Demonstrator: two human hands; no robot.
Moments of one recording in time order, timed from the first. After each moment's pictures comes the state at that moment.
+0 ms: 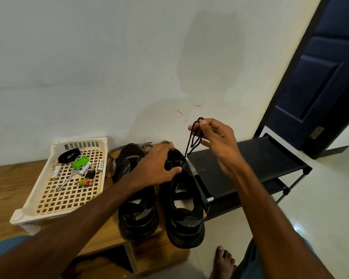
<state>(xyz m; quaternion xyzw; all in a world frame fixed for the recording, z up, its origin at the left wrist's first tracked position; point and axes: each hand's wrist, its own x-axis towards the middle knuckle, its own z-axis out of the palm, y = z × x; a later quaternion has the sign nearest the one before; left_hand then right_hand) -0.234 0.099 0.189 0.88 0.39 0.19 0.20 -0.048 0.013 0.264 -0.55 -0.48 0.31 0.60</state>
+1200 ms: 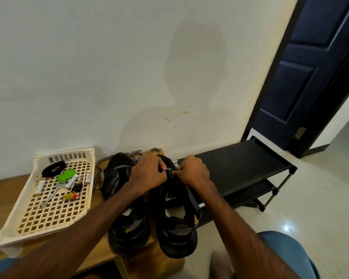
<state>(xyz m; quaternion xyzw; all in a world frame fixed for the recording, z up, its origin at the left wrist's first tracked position) -0.206 0.101 0.189 0.83 0.50 0.18 0.18 -0.067 0.035 0.211 -0.83 -0.49 0.18 0.19</state>
